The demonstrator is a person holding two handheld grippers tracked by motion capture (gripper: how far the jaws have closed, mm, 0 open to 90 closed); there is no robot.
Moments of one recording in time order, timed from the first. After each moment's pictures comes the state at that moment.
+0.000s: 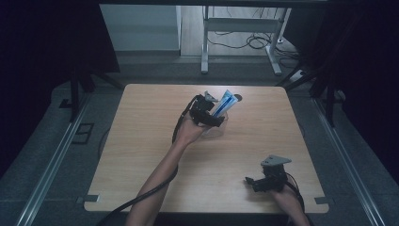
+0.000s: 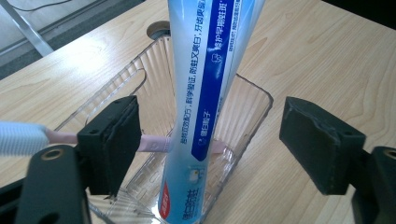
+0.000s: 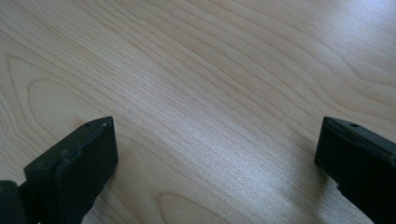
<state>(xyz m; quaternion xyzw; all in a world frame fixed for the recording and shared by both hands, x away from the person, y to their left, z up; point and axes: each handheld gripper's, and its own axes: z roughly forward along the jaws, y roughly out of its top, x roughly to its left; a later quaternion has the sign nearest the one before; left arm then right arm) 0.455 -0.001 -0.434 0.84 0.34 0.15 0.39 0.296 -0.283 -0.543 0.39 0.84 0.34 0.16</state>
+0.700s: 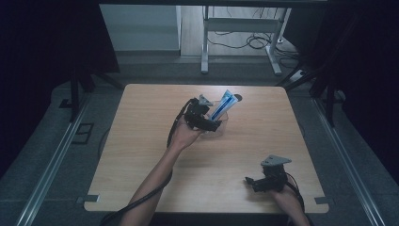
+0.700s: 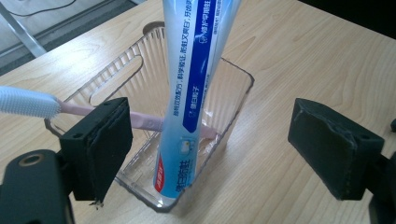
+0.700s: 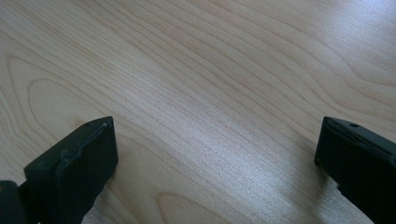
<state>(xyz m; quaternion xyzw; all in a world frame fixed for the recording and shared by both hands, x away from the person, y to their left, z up) 0.435 0.015 -0.431 0.84 0.33 0.15 0.40 0.296 -0.283 -0.543 0.39 0.84 0.34 0.16</state>
